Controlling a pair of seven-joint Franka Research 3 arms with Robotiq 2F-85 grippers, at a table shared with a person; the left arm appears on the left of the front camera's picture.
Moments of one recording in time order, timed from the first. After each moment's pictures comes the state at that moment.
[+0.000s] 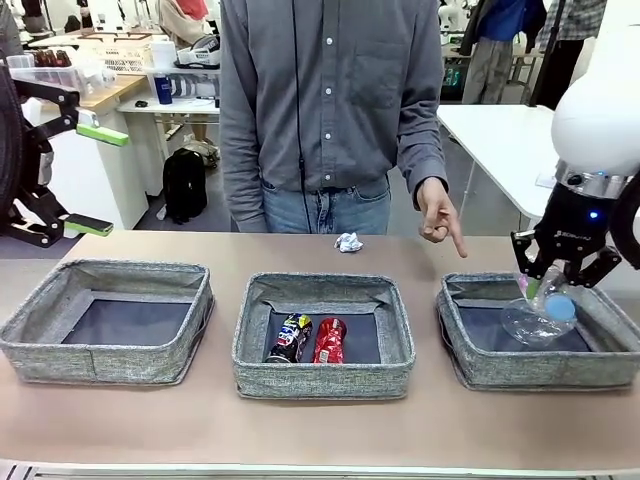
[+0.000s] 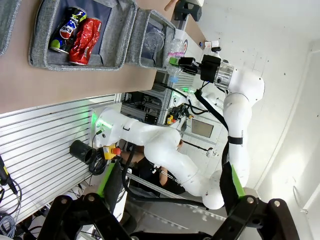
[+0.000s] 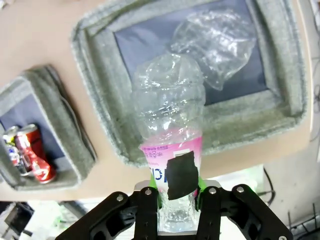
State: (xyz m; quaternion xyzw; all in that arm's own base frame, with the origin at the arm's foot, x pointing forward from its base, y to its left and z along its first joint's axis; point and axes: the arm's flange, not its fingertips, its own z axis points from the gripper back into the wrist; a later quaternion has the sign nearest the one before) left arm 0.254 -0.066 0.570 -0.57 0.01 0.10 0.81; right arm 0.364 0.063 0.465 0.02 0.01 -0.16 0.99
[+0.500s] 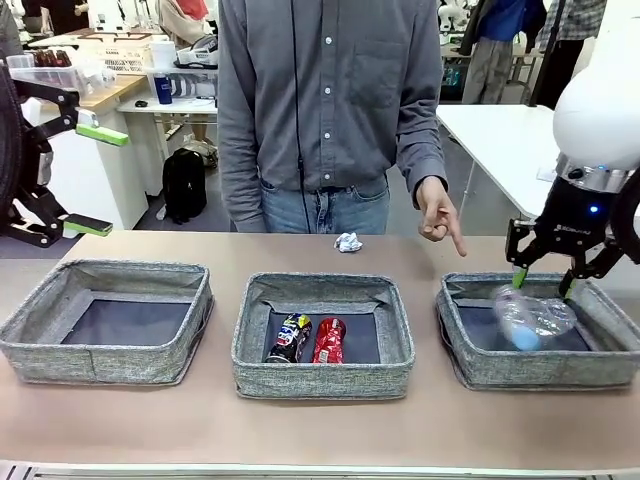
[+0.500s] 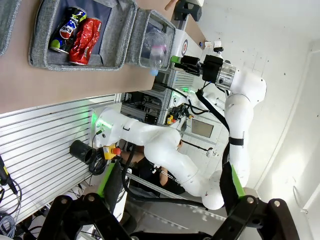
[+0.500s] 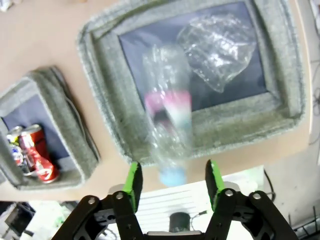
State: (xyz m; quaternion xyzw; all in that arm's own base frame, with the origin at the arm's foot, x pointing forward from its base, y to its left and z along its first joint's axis) left arm 0.254 -0.066 0.570 -0.57 0.01 0.10 0.81; right arm 0.364 0.064 0.473 0.02 0.00 -0.16 0.99
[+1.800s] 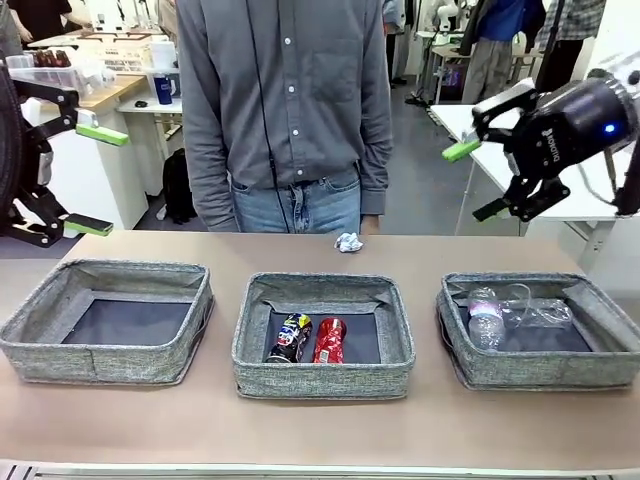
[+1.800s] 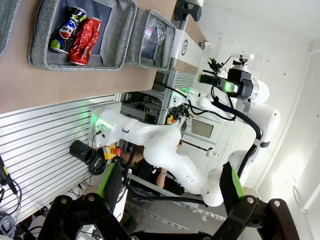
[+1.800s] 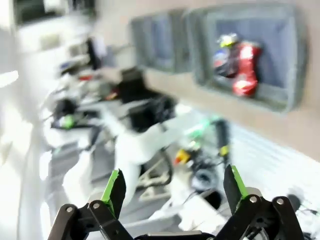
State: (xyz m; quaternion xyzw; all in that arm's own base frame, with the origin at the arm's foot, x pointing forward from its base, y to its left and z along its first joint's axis) left arm 0.254 -0.066 0.570 -0.57 0.01 0.10 0.81; right arm 0.345 0.102 0.564 0.50 0.06 0.00 0.86
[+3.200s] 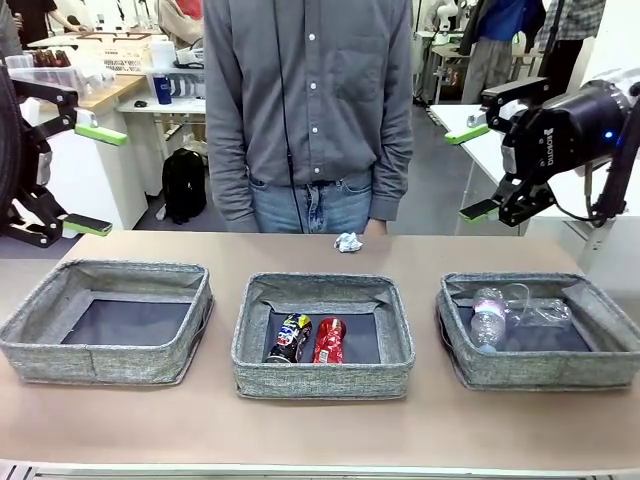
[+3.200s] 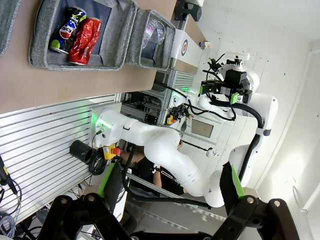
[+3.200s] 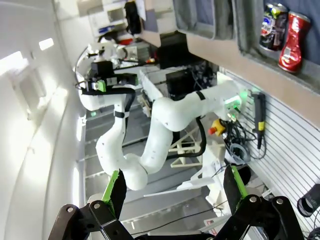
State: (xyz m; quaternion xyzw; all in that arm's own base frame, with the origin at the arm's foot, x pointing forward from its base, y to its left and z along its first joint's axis) left arm 0.254 -0.066 0.570 -0.57 0.01 0.10 0.81; right arm 0.346 0.104 0.552 0.57 0.13 0.02 0.81
